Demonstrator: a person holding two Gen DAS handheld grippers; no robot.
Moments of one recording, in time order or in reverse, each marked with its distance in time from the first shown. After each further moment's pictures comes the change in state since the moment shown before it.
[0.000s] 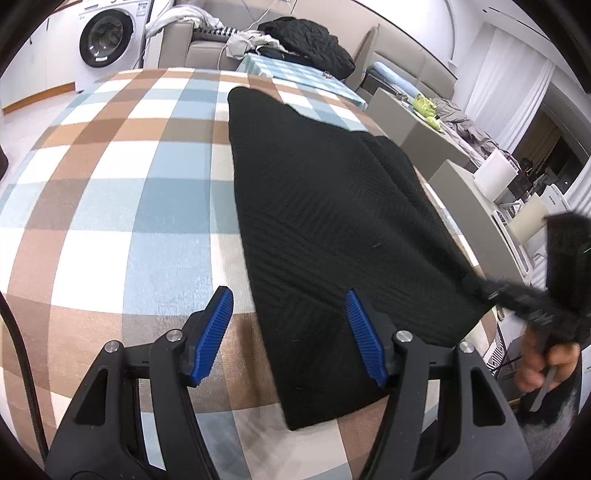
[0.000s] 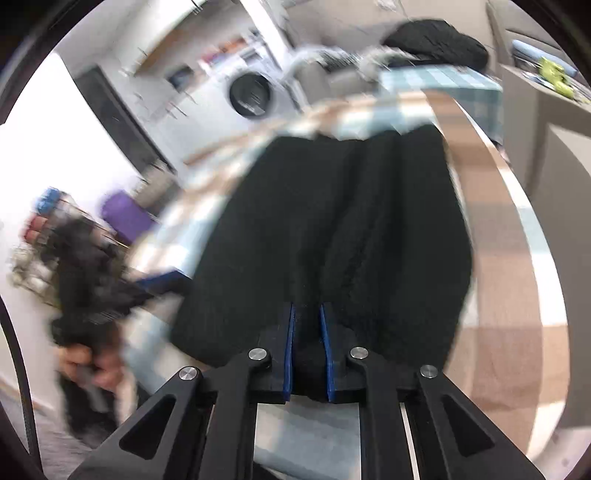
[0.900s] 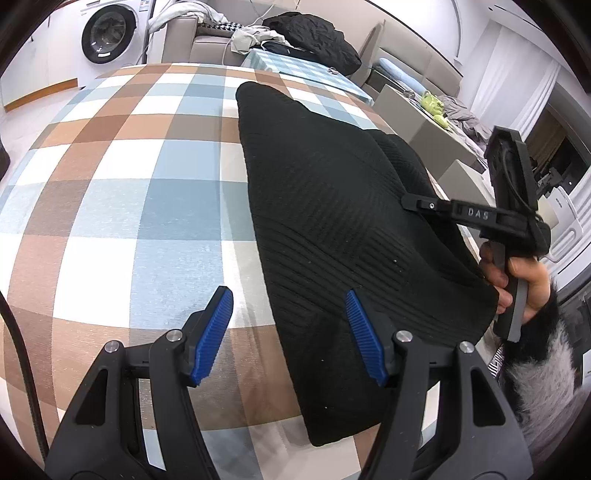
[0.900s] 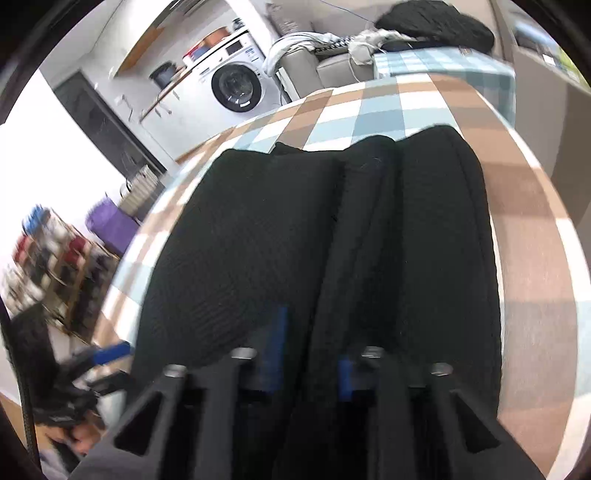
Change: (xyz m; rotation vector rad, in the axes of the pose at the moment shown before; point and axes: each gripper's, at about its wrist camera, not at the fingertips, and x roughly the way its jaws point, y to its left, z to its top) left arm 0.008 0.011 0.012 -0.008 0.011 0.017; right arm 0.081 -0.037 0.107 0.000 0.010 0.054
